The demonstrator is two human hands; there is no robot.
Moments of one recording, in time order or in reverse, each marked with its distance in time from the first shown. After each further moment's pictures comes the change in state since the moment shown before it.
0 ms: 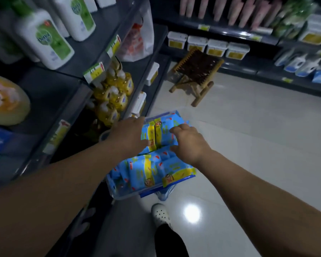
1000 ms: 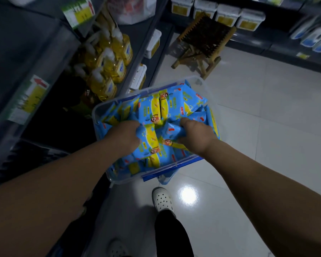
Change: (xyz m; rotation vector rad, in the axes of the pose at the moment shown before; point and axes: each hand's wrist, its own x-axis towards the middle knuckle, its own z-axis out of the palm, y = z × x) left_hand 0.010 -0.044 0.120 -0.272 -0.210 -0.153; right_hand 0.030 0.018 0.102 0.029 -0.044 0.082
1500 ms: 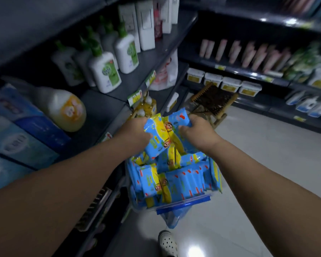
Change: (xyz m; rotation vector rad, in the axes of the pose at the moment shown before) left_hand -0.103 0.033 -0.168 -0.281 0.411 0.060; right_hand -0.038 -0.094 -0.172 0.510 0.238 -0.103
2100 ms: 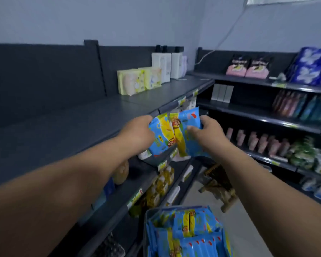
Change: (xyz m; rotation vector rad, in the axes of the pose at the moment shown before) left_hand -0.125 0.086 -0.214 0.050 0.484 0.128; right_hand -0.088 -0.200 -0.118 0.224 0.321 -0.383
